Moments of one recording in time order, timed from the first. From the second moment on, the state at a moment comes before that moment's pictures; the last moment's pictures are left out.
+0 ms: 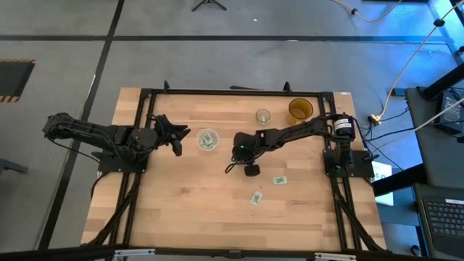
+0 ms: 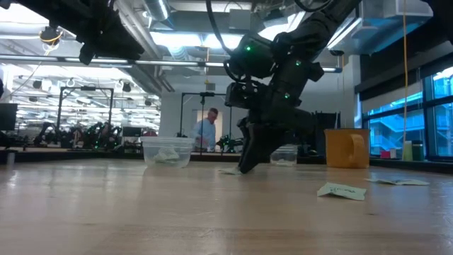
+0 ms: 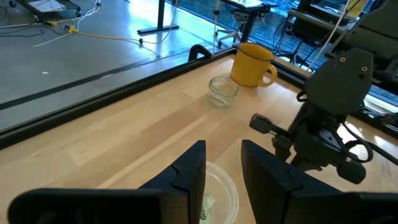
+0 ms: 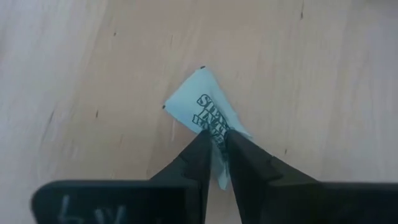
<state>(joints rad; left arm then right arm) -0.16 0.66 0.51 -0.27 -0.71 -0.56 -0.06 1.98 1.14 -0.26 -0.11 -0.27</state>
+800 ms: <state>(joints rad) -0.16 0.66 0.51 -0.27 -0.71 -0.56 -0.06 1.86 1.27 -0.20 -0.10 -0.29</state>
